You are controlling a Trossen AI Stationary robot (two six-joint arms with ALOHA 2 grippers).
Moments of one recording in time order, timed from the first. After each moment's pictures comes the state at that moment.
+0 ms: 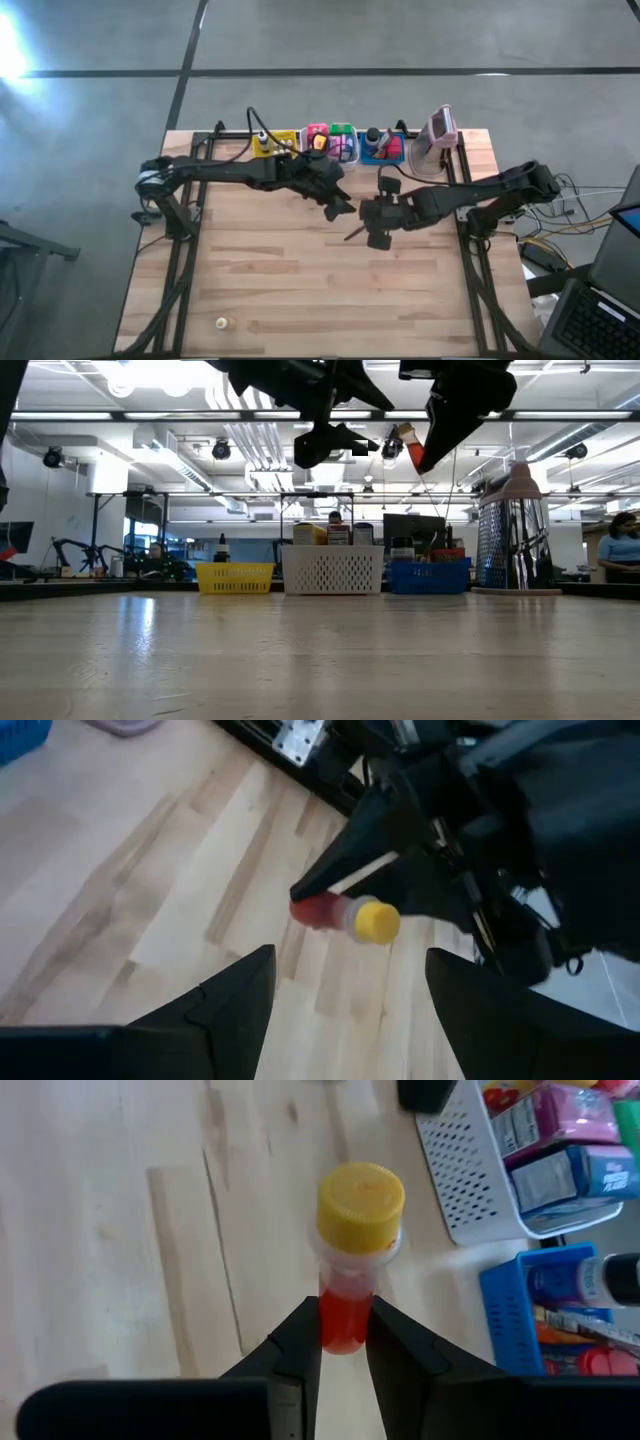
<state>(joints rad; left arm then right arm) 0.14 1.69 1.39 -0.20 0.27 -0.53 0.19 1.49 1.21 -0.89 0.47 0.25</state>
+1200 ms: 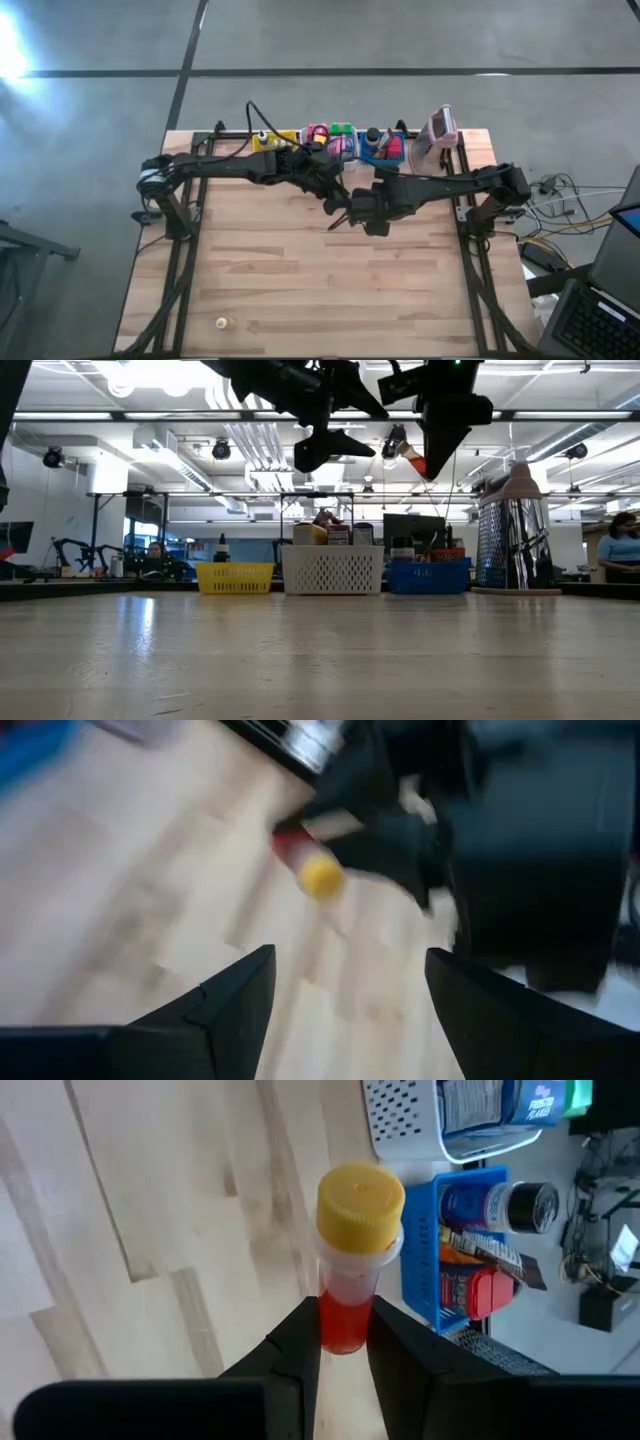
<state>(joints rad) 0.18 1.70 1.40 -0.23 0.29 -0.50 0.11 1.72 1.52 -1.32 0.54 0.27</state>
